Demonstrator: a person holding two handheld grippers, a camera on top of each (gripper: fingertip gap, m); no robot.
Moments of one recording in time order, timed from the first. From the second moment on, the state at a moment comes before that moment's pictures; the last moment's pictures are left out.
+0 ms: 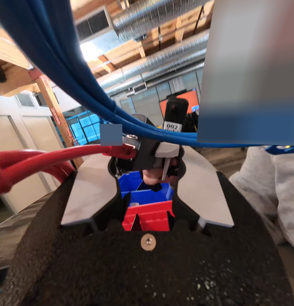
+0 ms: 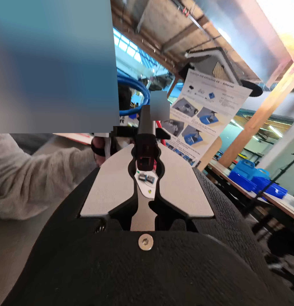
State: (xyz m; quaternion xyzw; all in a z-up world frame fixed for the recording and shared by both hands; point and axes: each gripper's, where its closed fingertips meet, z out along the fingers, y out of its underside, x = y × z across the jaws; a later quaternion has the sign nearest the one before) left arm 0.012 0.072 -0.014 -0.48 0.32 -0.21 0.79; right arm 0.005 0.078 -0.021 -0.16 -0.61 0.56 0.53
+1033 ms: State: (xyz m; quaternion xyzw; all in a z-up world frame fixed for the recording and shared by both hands) left arm 0.036 0.068 -0.050 -0.51 0.48 0.09 0.71; right arm -0.014 0.077 -0.080 -0.13 -0.75 0.28 0.58
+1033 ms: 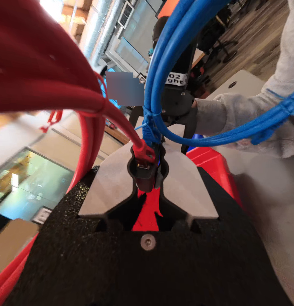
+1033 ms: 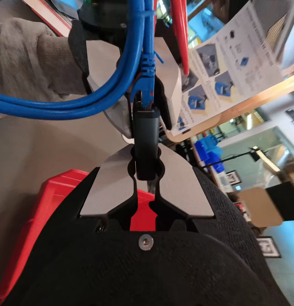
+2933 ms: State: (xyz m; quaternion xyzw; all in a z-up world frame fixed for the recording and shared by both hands) left arm -0.070 0.024 -0.010 -0.34 0.29 -0.15 0.88; right arm 0.014 0.176 -0.174 -0.41 -0.79 0.22 0.40
